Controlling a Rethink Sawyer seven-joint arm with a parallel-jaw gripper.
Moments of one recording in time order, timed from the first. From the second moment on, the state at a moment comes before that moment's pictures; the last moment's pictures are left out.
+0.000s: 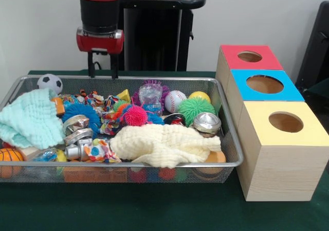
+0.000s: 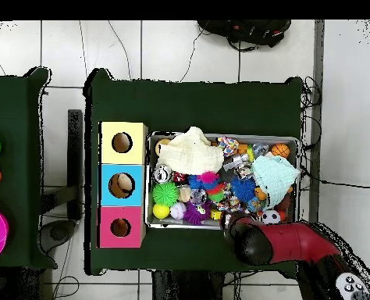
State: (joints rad) arm -0.84 -0.78 0.32 2.05 -0.72 0.34 1.88
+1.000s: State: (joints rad) arm -0.76 -0.86 0.34 2.20 -0.86 0.33 1.88
